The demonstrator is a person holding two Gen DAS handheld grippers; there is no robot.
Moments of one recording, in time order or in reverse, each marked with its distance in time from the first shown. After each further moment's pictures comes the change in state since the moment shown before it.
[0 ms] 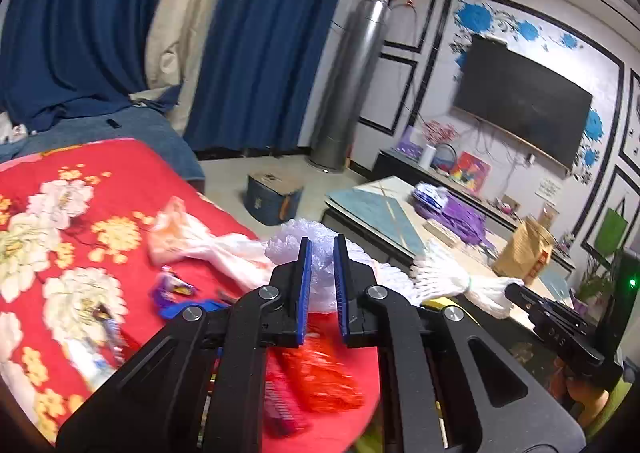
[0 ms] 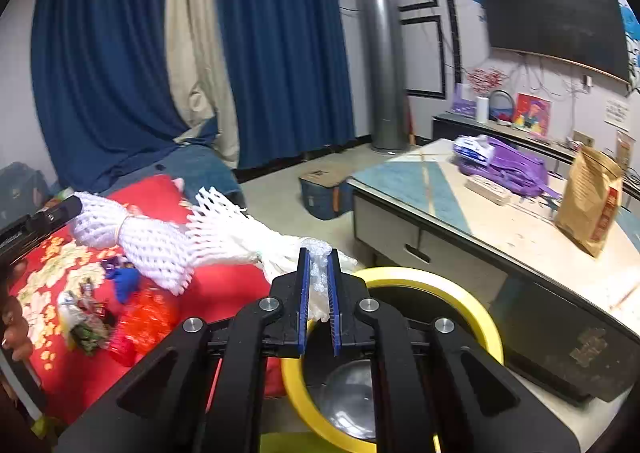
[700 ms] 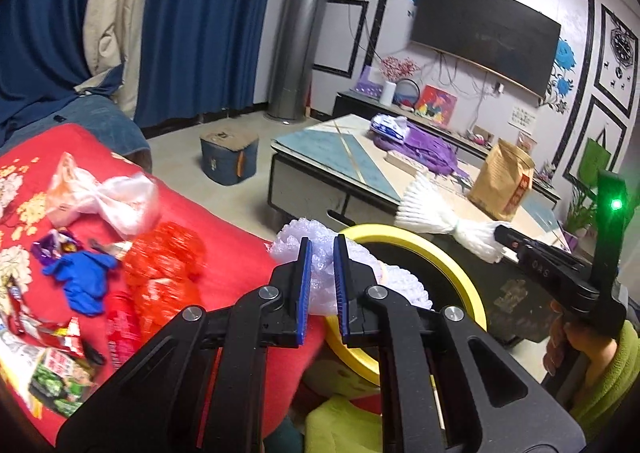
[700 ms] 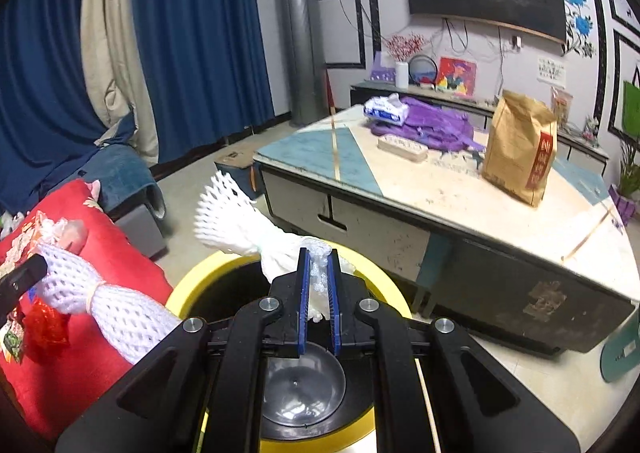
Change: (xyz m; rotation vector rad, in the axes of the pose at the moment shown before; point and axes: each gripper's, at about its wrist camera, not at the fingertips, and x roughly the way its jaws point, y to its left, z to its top) left arm 0.065 -0.089 -0.062 0.145 0.179 -0.094; right arm 0.024 -0.095 -0.035 0.133 0.085 -0.243
